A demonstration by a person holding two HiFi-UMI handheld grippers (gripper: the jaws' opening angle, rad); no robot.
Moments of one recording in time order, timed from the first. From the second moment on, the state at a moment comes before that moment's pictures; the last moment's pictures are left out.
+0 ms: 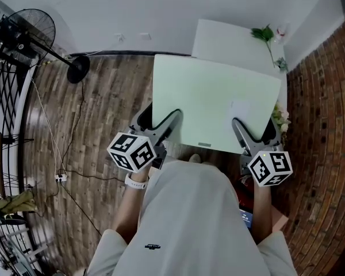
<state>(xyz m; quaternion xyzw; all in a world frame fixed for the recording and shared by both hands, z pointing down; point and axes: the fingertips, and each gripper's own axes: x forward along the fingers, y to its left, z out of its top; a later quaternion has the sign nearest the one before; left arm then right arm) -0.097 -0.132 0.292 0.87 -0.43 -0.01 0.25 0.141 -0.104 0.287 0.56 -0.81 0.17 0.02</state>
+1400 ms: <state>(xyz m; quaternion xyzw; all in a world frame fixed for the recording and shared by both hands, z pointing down) -0.087 -0.107 0.270 0.87 -0.44 -0.01 0.21 0.153 -0.081 0.279 0.55 -0.82 0.16 -0.02</state>
